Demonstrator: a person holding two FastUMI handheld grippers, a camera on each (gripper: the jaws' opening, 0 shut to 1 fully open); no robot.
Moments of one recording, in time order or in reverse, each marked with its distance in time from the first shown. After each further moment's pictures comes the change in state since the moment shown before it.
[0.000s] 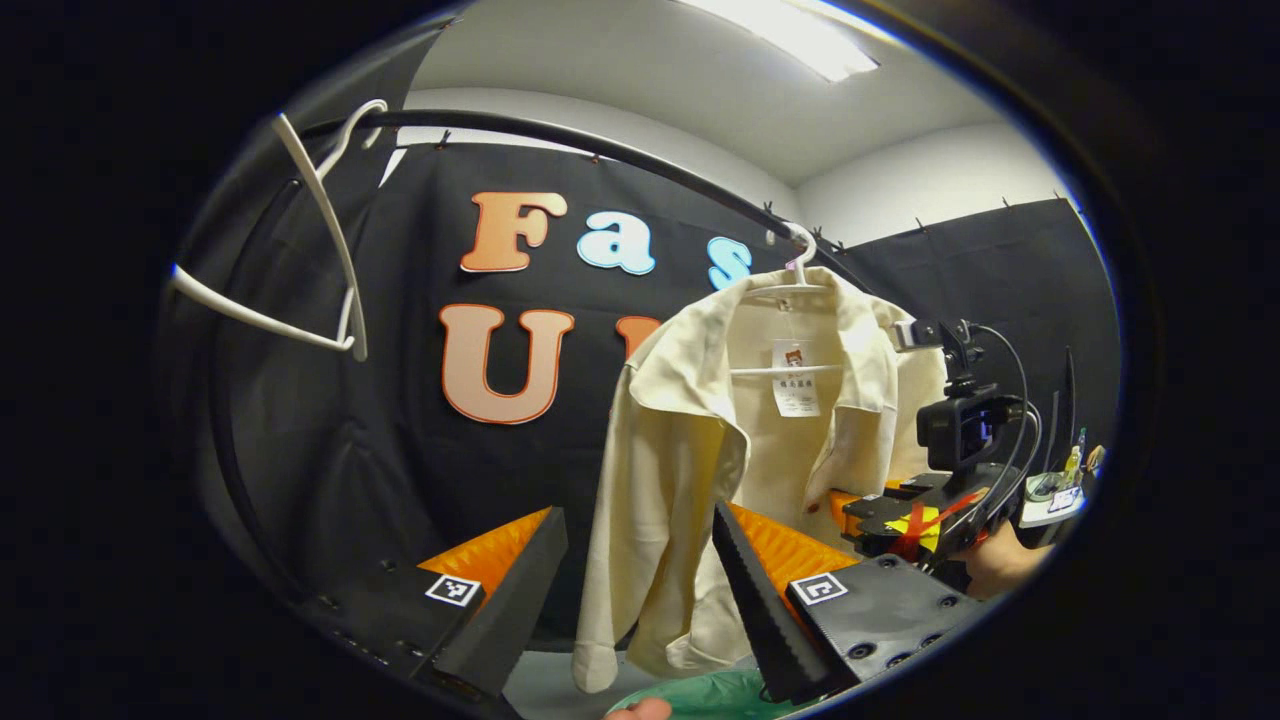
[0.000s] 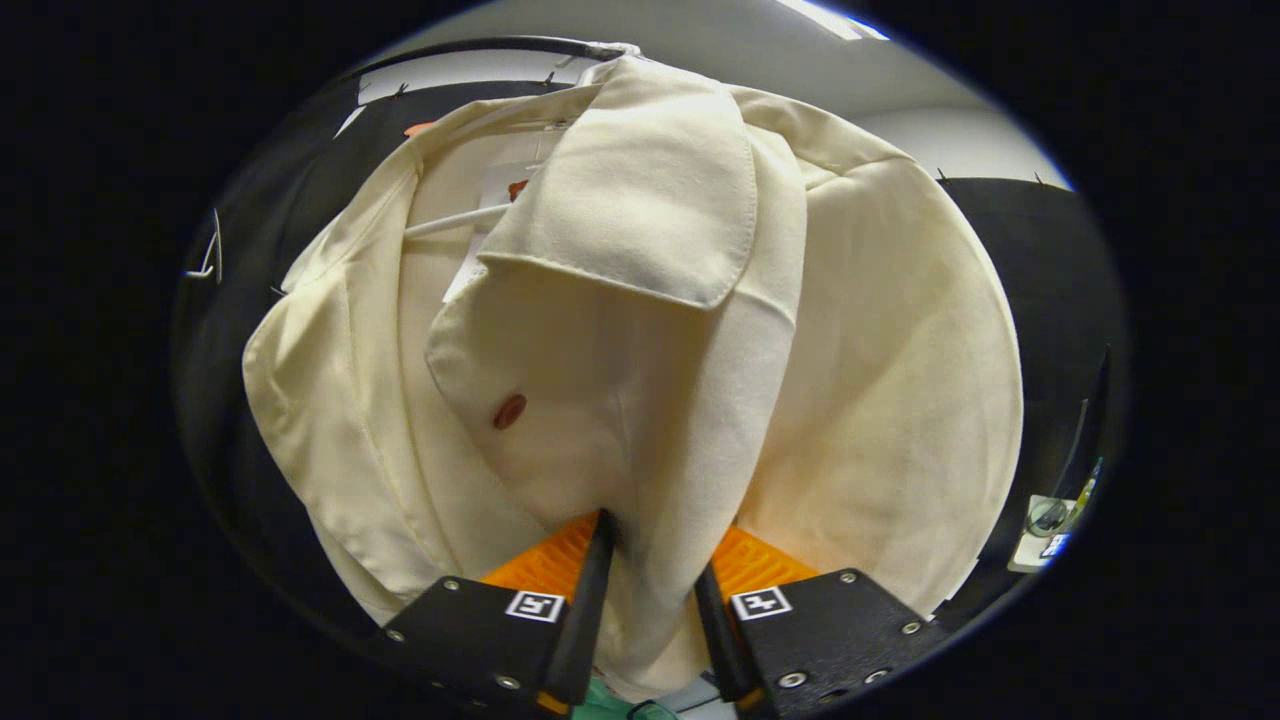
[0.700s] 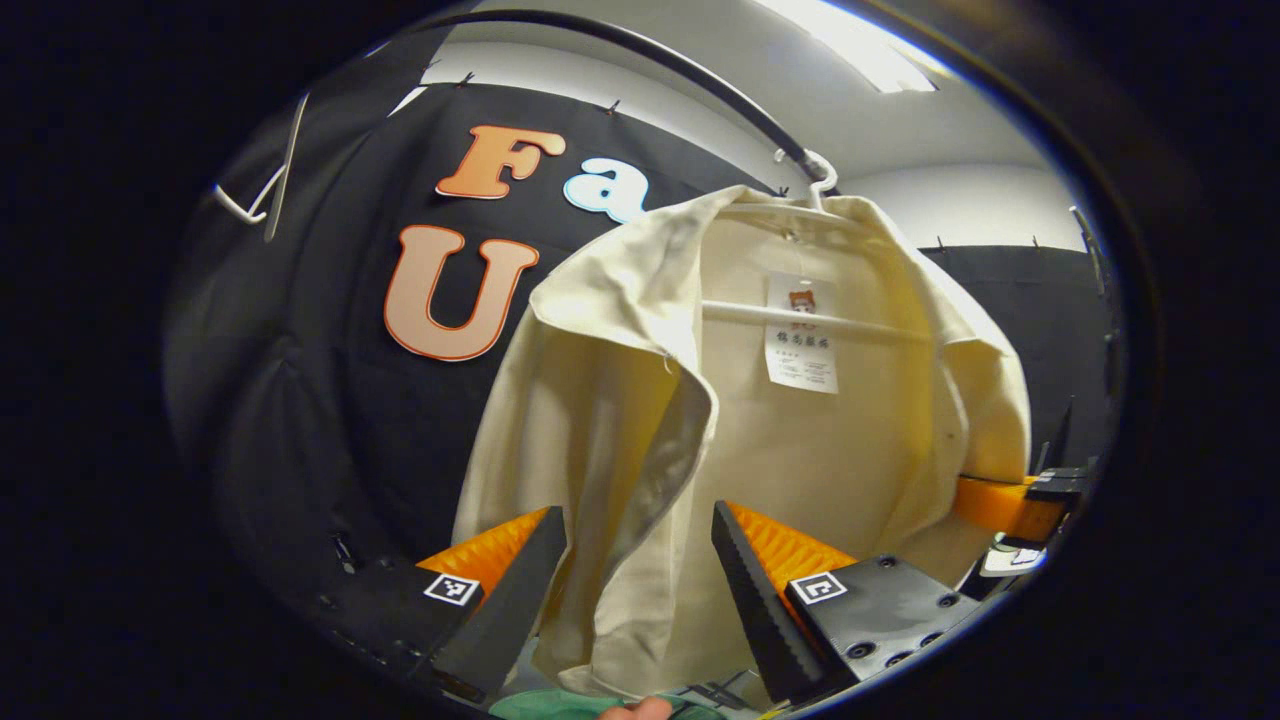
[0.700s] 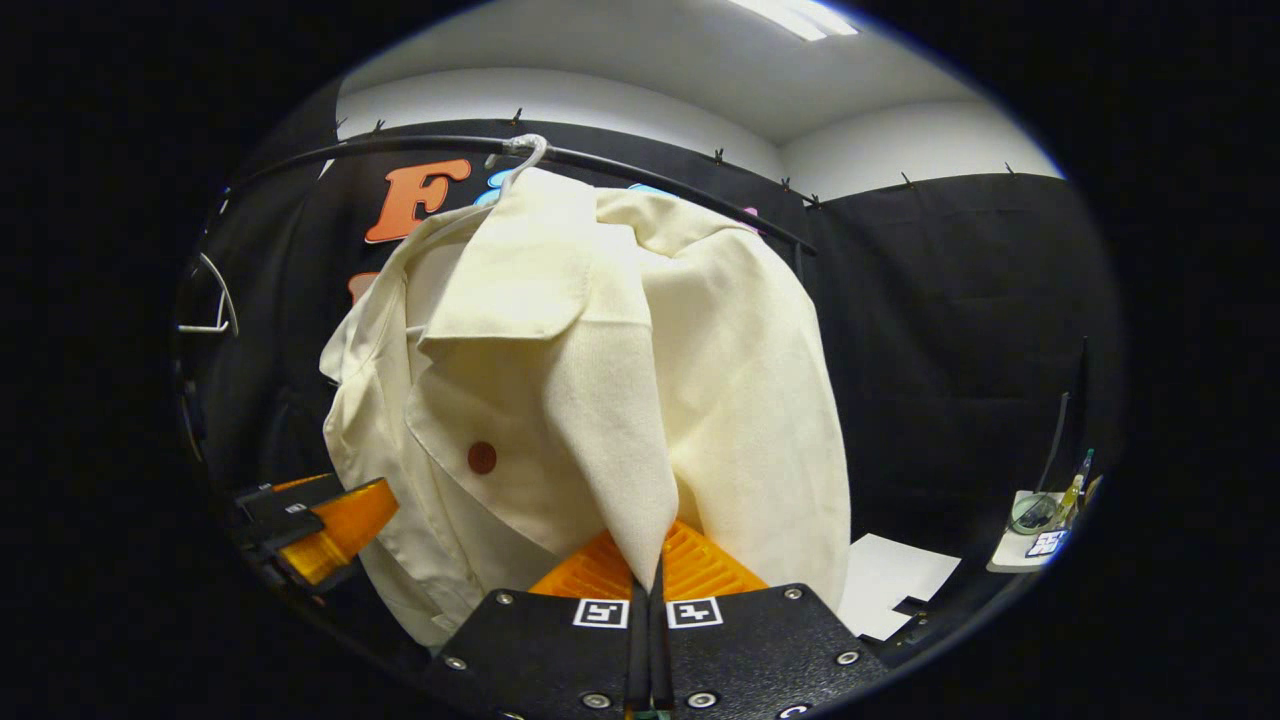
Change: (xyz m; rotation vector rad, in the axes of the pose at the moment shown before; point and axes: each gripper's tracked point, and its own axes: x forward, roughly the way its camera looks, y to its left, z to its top) left arm 0.121 -0.061 -0.066 -0.183 0.068 0.001; right arm -0.074 -0.054 0.037 0.074 -0.063 0.013
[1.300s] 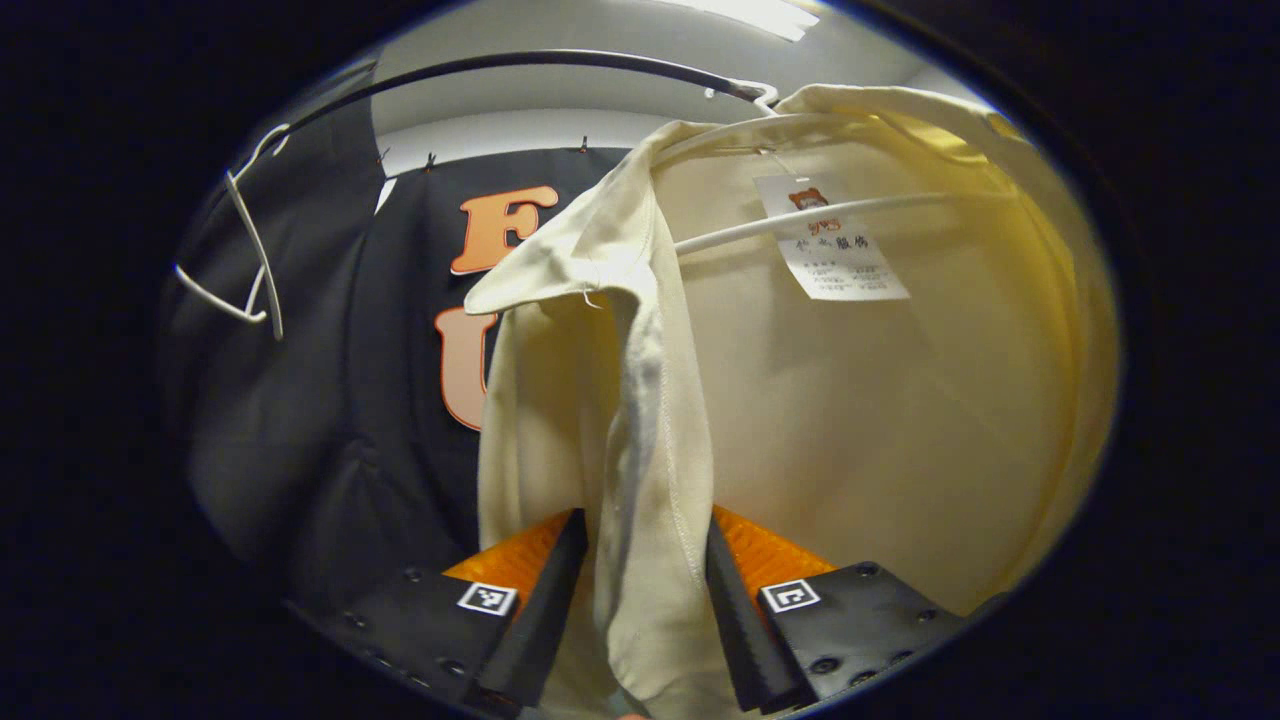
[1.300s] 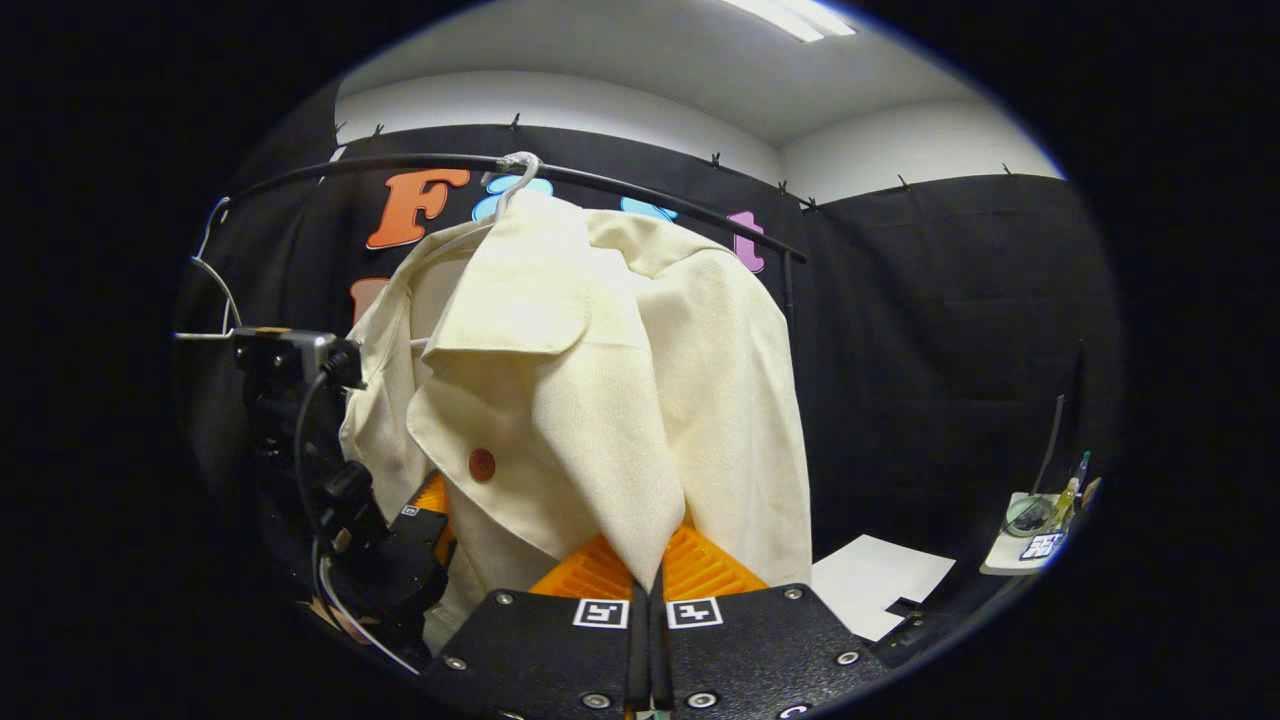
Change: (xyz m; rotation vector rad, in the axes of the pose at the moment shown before) left arm 0.052 0.027 -0.006 0.374 -0.134 0.260; right arm -0.016 -0.007 0.001 0.011 0.001 0.004
